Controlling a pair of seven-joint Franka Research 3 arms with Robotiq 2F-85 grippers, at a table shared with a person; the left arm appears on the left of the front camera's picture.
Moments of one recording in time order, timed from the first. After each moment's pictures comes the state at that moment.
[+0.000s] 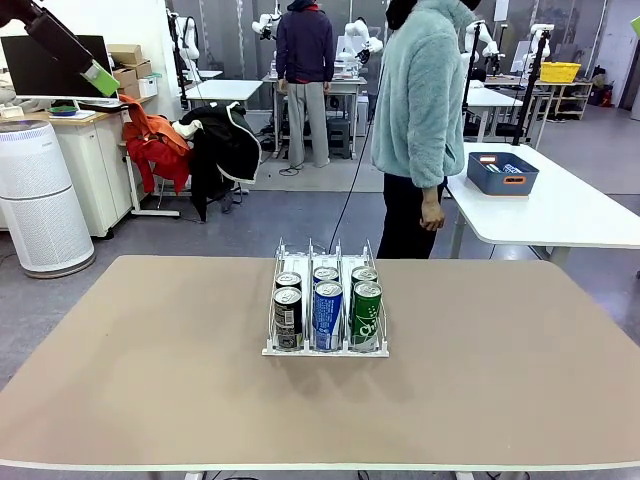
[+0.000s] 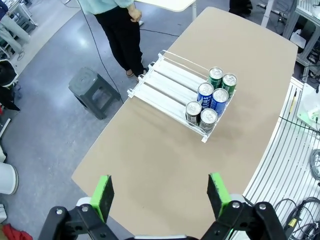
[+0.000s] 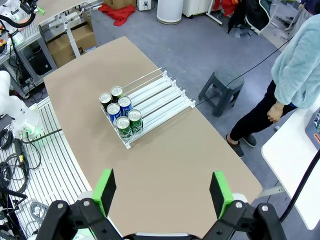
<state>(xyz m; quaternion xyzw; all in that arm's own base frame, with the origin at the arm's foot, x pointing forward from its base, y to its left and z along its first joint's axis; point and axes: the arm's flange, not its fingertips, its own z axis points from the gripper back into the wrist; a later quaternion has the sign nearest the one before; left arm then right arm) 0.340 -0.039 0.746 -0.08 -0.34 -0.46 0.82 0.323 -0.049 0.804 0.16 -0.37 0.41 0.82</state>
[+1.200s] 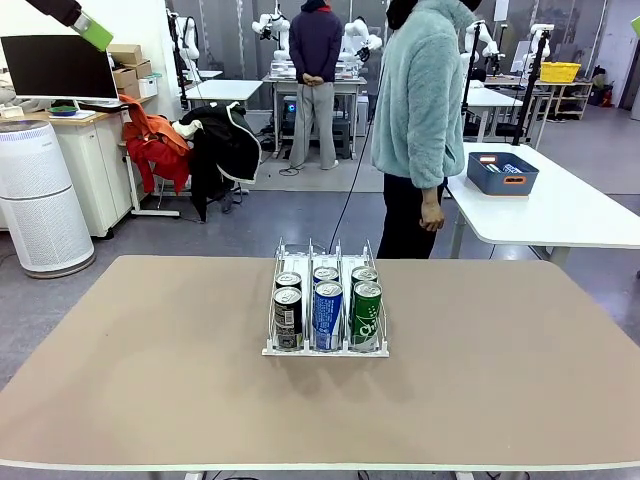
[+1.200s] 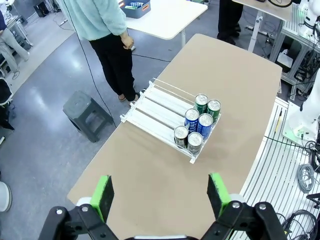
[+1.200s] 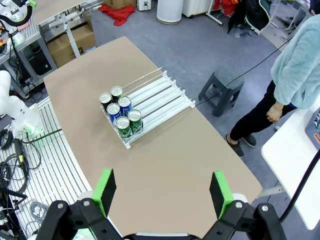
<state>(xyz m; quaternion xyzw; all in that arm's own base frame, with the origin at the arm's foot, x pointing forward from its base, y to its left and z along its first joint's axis) 0.324 -0.036 0.780 -0.13 -0.38 -0.45 0.79 0.323 -0.049 0.805 0.16 -0.37 0.41 0.82</state>
